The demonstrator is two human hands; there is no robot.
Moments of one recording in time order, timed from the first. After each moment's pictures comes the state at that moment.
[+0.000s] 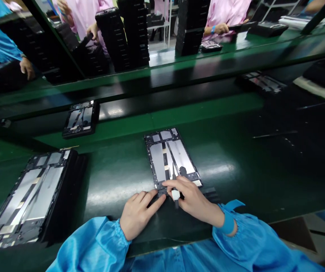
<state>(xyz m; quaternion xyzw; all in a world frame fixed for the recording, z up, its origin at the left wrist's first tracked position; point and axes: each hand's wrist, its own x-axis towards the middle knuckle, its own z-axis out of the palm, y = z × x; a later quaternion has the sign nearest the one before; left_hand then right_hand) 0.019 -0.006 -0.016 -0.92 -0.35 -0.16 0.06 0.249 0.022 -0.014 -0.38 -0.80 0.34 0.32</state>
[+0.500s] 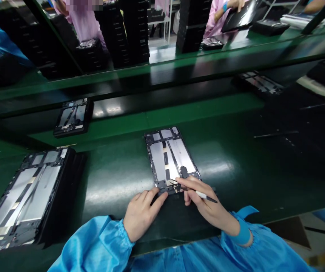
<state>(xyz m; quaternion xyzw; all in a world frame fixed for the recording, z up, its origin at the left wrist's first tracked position) 0.032 -0.007 -0.019 -0.91 -0.38 -0.17 0.05 0.272 0.005 -0.001 -0.41 -0.69 0.44 0.41</state>
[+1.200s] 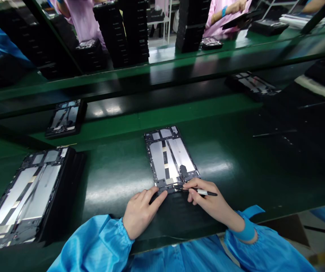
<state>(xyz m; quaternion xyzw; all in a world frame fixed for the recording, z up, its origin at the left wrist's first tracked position) 0.031 -0.007 -0.020 -0.90 -0.38 -0.19 0.04 0.289 0.004 -0.014 -0.48 -0.65 0.46 0.36</state>
